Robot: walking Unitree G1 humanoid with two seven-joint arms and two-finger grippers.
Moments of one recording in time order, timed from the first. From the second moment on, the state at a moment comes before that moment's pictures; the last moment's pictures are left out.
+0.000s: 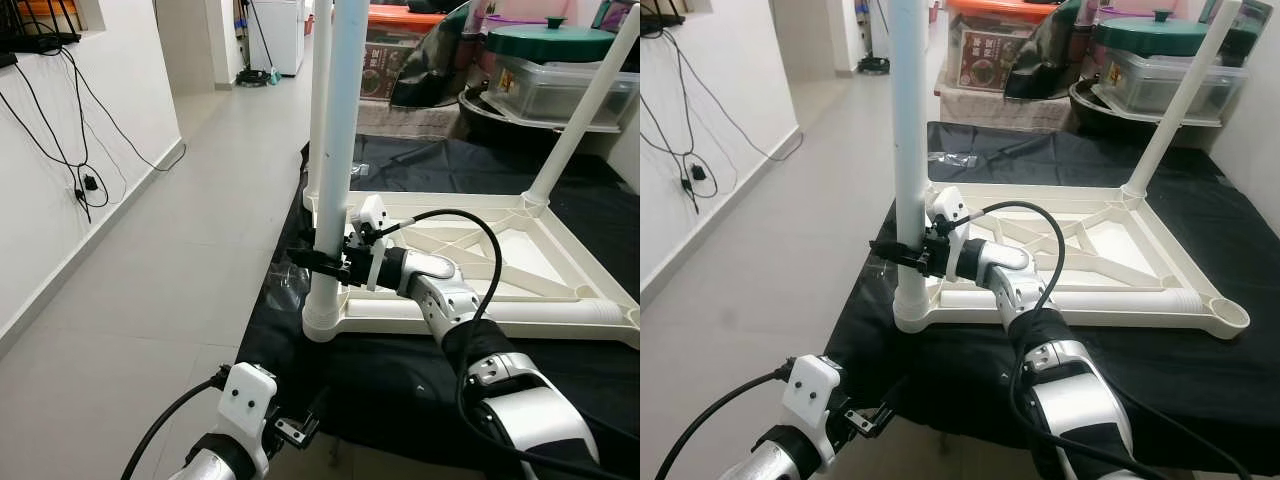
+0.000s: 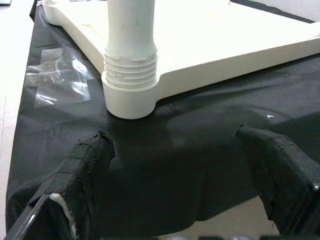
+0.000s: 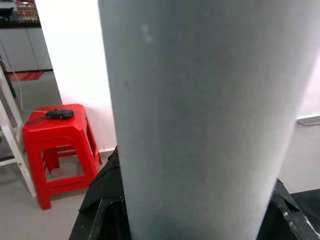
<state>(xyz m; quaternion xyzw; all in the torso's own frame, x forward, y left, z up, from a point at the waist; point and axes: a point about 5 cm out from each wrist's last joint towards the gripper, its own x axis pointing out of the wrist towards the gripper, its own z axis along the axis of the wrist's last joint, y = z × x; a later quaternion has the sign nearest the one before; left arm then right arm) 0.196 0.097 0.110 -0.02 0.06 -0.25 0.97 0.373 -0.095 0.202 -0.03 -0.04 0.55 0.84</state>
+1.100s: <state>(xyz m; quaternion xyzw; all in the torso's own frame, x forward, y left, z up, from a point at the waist) 0.198 0.097 0.110 -0.01 0.06 -0.25 0.97 0.358 -0.132 0.185 0.05 -0.05 -0.23 0.97</state>
